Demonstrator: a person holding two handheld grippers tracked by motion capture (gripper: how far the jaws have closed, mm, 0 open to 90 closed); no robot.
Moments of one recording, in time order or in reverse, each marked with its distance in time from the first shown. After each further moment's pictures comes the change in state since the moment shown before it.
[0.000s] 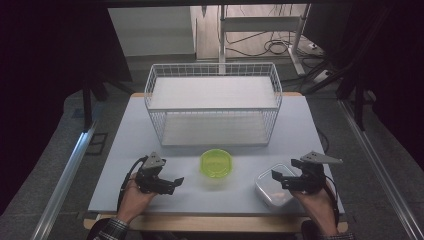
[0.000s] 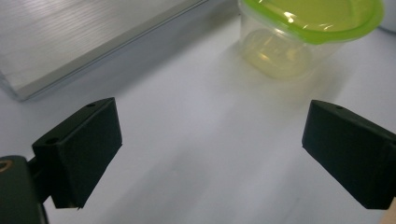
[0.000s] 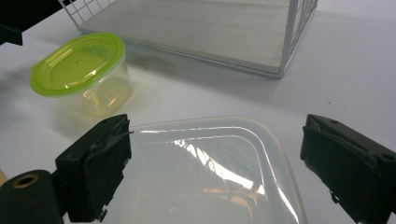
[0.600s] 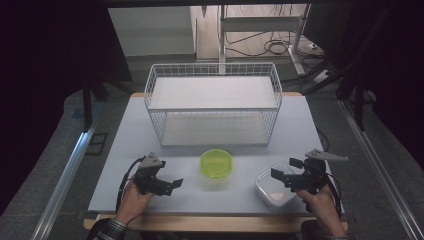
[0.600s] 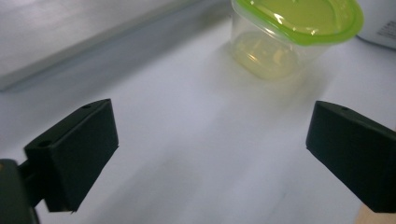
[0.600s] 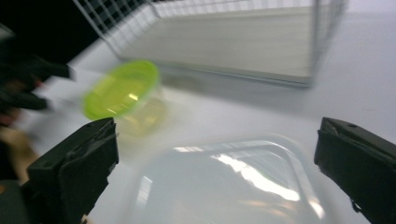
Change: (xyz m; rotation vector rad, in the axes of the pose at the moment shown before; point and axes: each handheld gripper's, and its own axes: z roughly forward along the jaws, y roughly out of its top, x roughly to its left) left arm 0.005 -0.006 -0.003 -0.027 -0.028 -0.034; right arm -0.001 0.006 -0.007 -0.046 0.115 0.106
